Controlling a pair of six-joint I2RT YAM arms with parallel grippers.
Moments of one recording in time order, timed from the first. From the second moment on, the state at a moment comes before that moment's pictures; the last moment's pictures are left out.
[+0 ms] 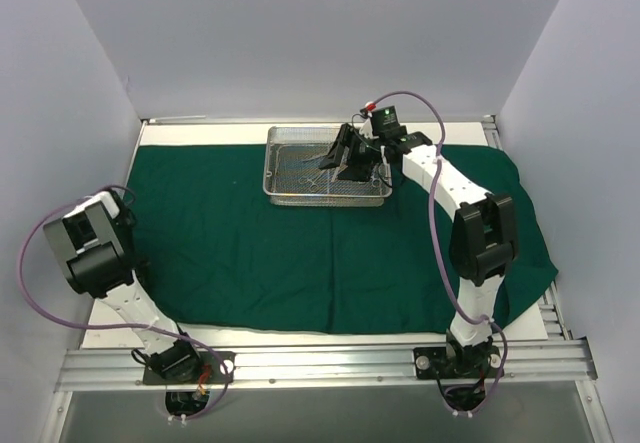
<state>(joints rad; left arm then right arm) 0.47 1.95 1.21 -1.30 -0.41 -0.79 0.38 1.92 1.60 -0.45 -0.46 0.71</state>
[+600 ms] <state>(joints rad) 0.64 1.48 1.22 -1.35 -0.54 -0.88 0.38 1.93 1.58 -0.42 -0.49 0.73</state>
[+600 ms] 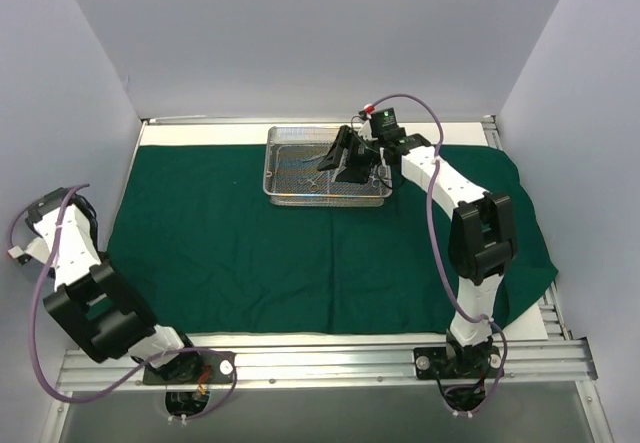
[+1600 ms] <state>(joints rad) 0.15 2.20 1.81 -0.84 0.02 -0.39 -0.29 1.93 1.51 -0.74 -0.20 0.51</state>
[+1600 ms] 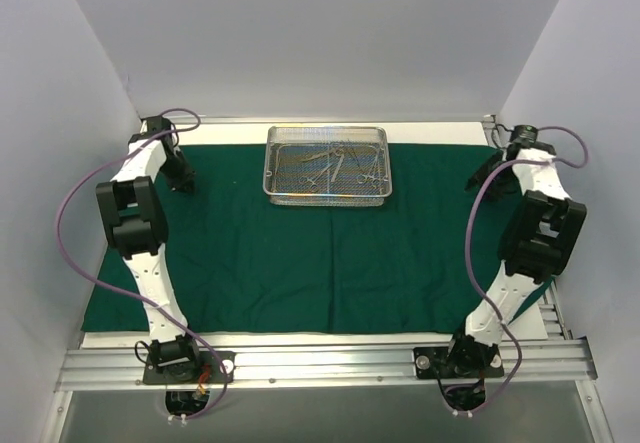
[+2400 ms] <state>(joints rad) 0.19 2.36 1.97 -0.83 0.17 -0.40 -0.36 1.74 1.22 -1.02 0.28 0.50</state>
